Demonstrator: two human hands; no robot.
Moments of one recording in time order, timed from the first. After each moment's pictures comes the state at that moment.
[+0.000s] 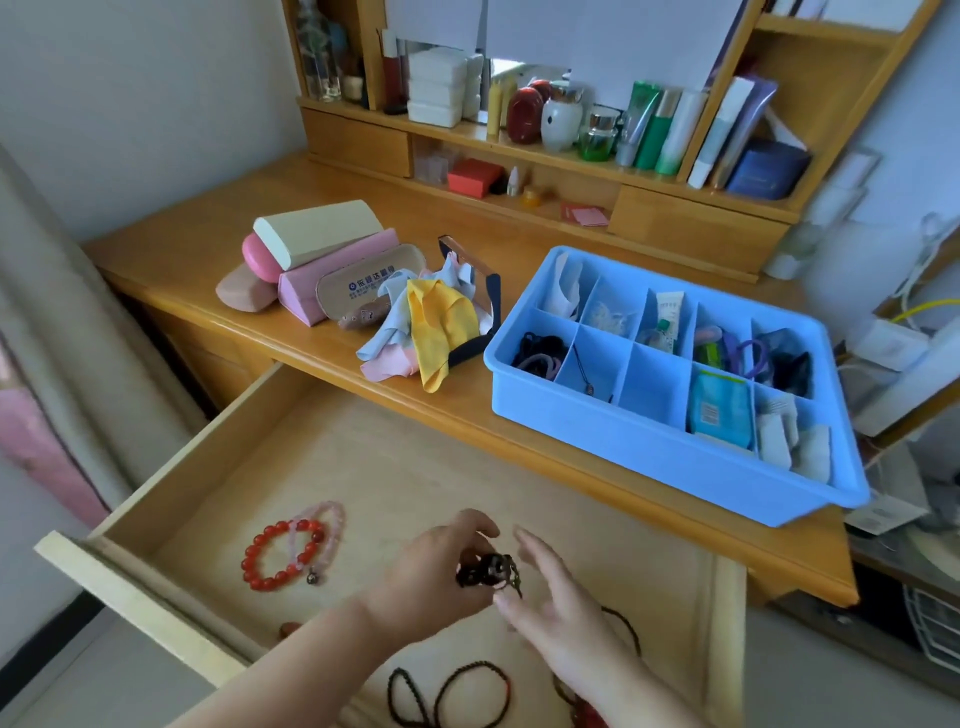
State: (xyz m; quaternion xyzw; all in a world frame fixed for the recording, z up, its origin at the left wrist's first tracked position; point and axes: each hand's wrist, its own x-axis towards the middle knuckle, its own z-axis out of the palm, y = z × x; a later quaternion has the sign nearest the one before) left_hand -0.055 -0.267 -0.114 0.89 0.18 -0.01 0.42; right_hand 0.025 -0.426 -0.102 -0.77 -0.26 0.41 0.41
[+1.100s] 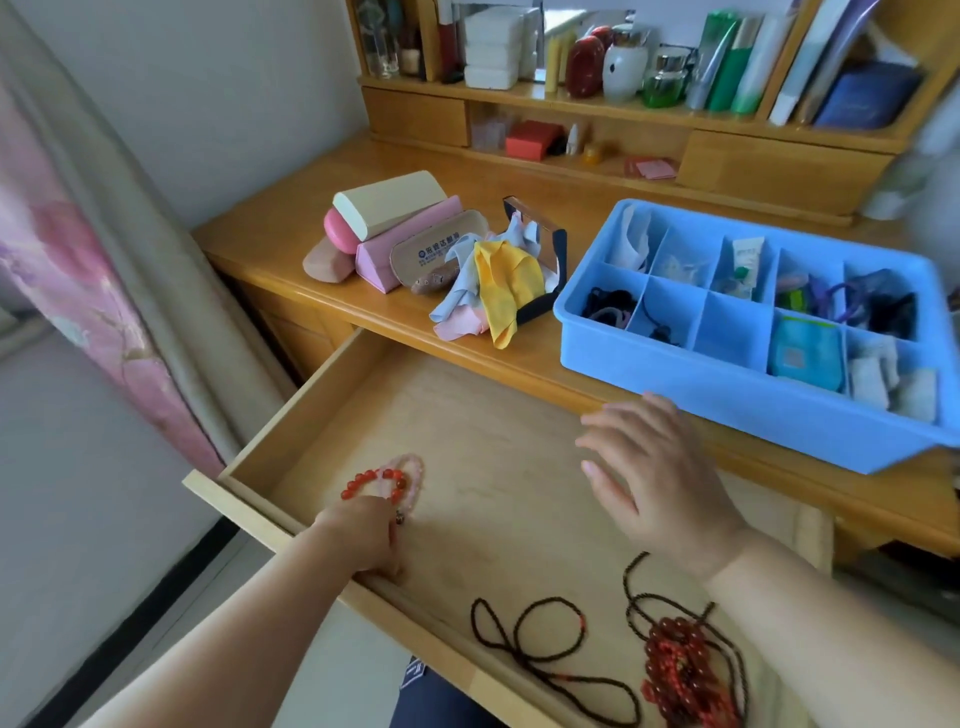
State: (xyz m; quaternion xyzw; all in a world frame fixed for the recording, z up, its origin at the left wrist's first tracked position) left_hand -0.141 -0.180 -0.116 0.86 0.36 -0.35 0.09; right_hand 0.064 -0.403 -0.059 -0.74 -0.62 -0.14 0.21
